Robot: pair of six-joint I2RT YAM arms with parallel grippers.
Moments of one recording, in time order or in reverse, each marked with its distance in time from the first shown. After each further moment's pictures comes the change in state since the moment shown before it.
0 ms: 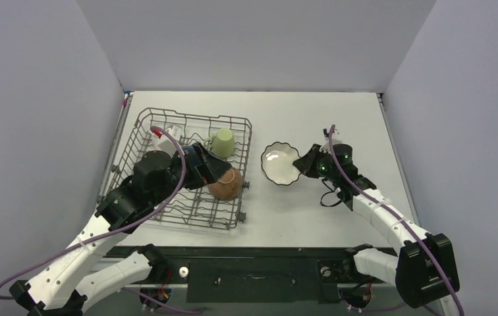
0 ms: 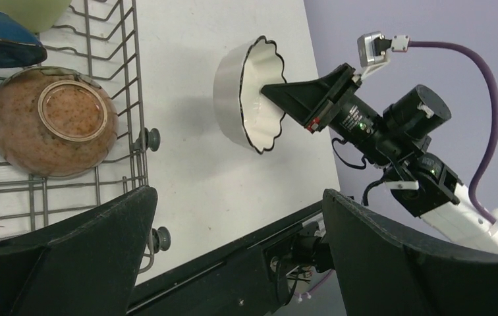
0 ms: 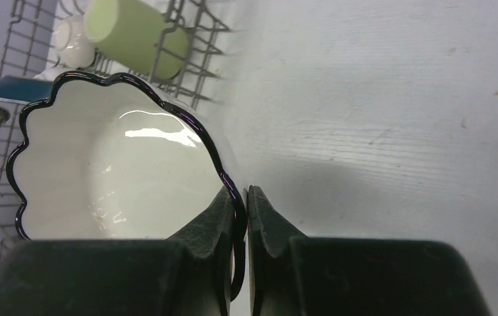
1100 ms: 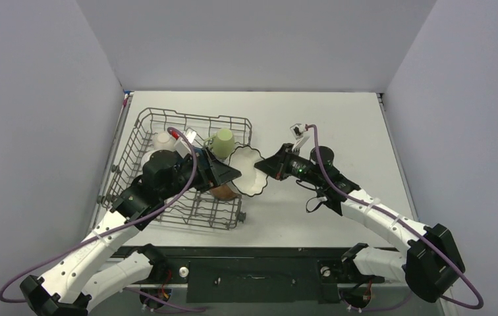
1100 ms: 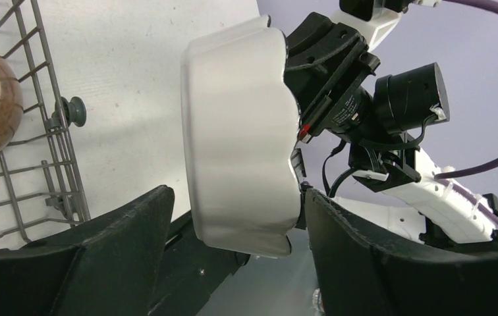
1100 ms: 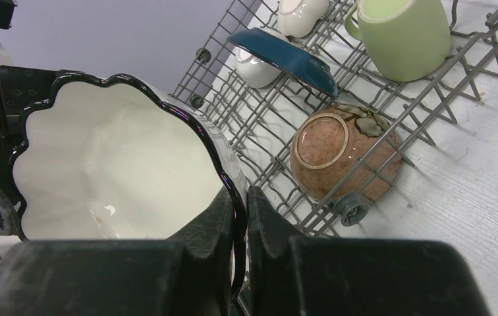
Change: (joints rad) left arm 0.115 0.032 -0.166 0.245 0.369 -0.108; right arm 0.328 0.004 0.057 0.292 -0.171 0.181
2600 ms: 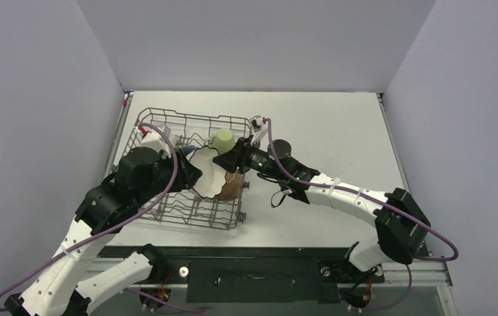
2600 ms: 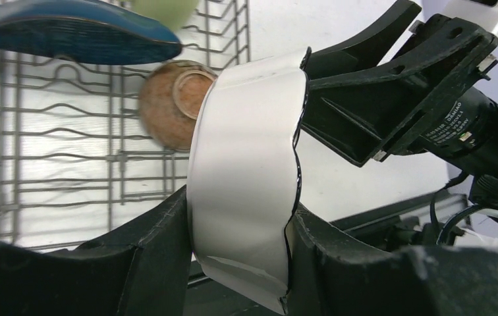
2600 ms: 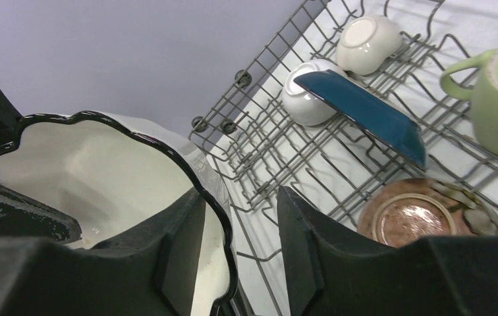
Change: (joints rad) left arm 0.009 -0.031 0.310 -0.552 -0.369 0.328; right arm 0.243 0.298 0.261 0.103 0.209 -0.027
